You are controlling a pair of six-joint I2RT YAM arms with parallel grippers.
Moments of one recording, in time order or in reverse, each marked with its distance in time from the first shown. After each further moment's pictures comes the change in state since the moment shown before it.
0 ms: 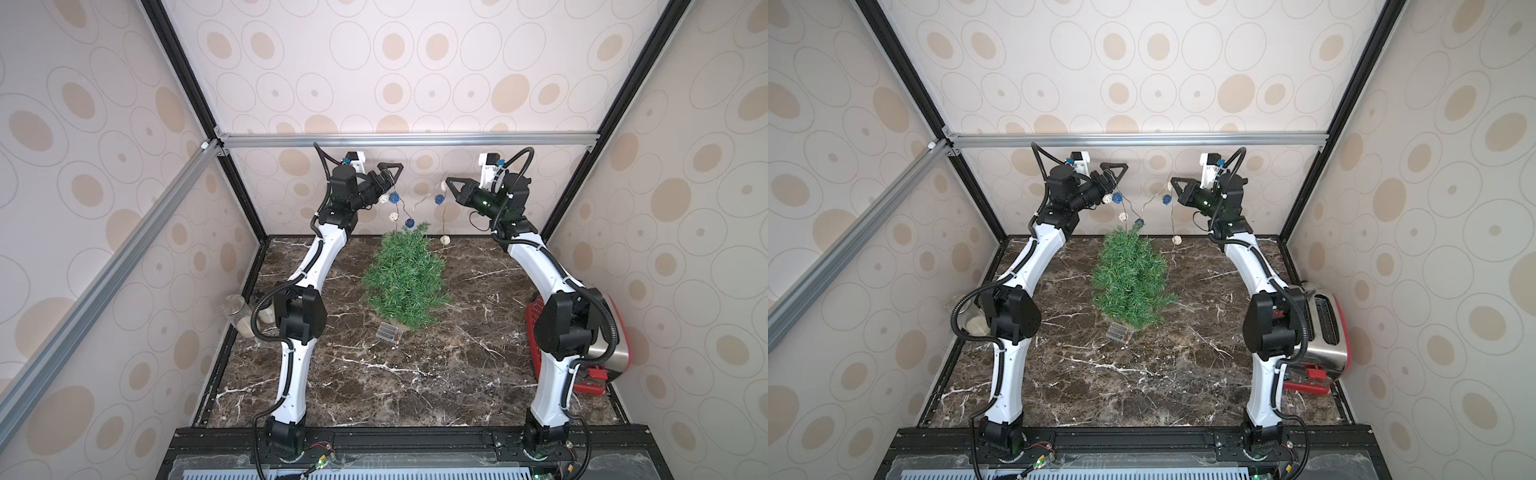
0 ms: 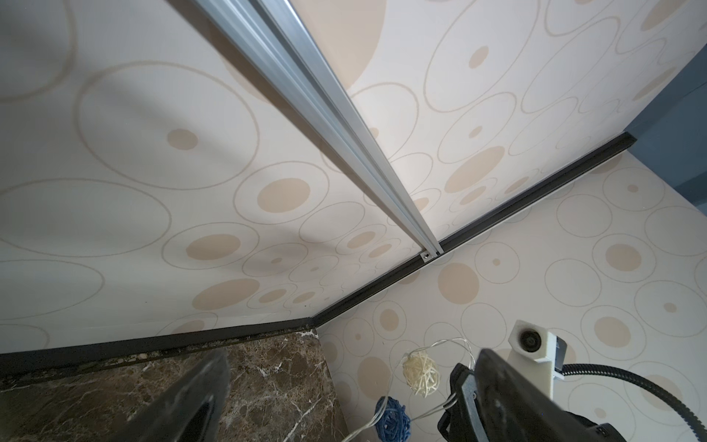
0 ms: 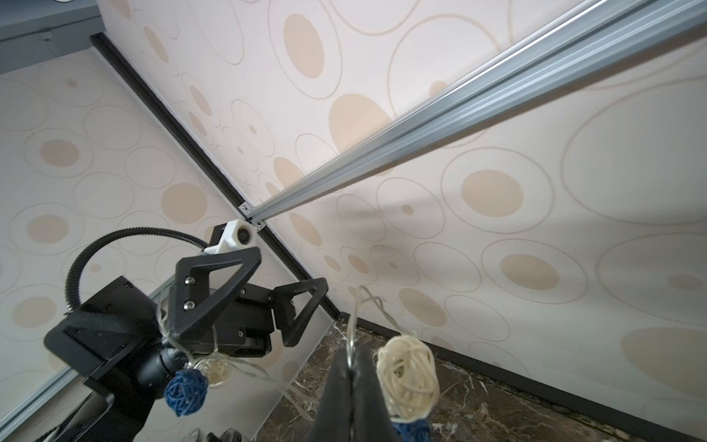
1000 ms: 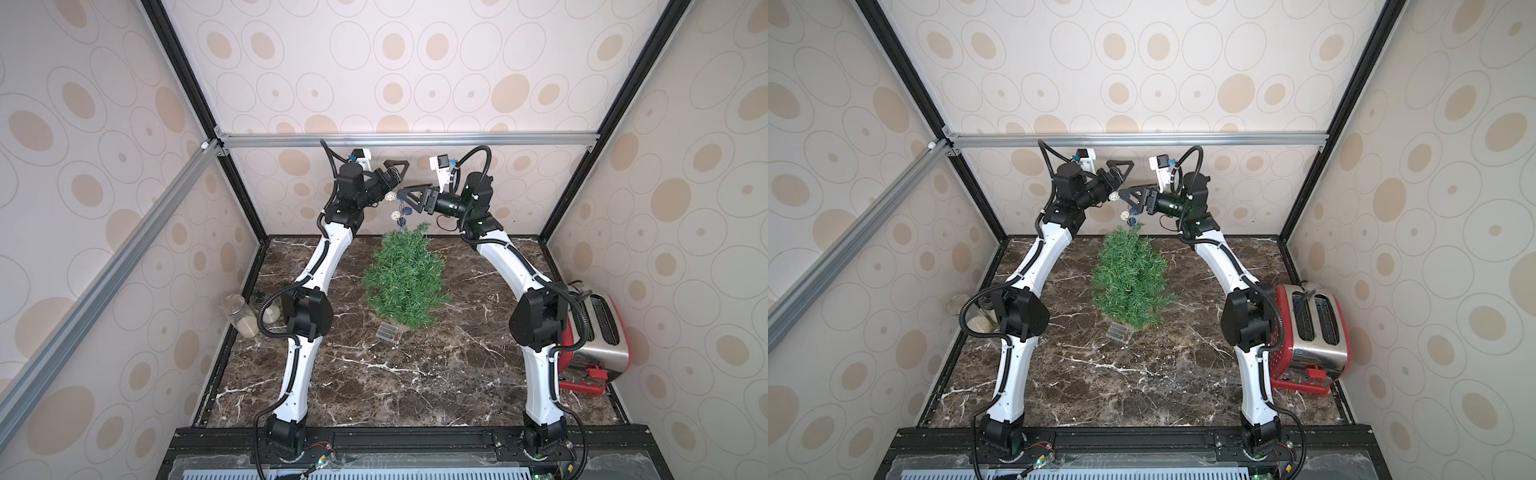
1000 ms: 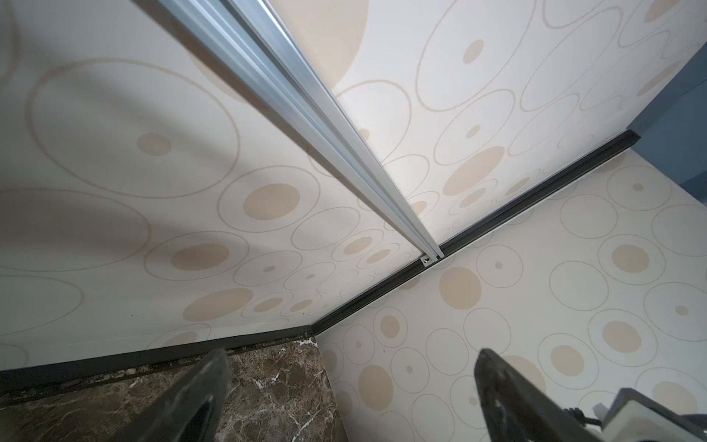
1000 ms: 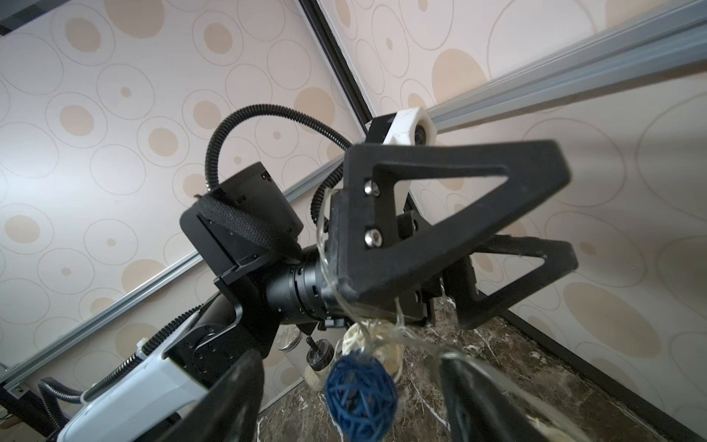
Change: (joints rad) left arm -0.037 0.075 0.146 -0.054 -0.031 0.001; right arm 0.161 0.150 0.208 -0.007 -0.264 -0.032
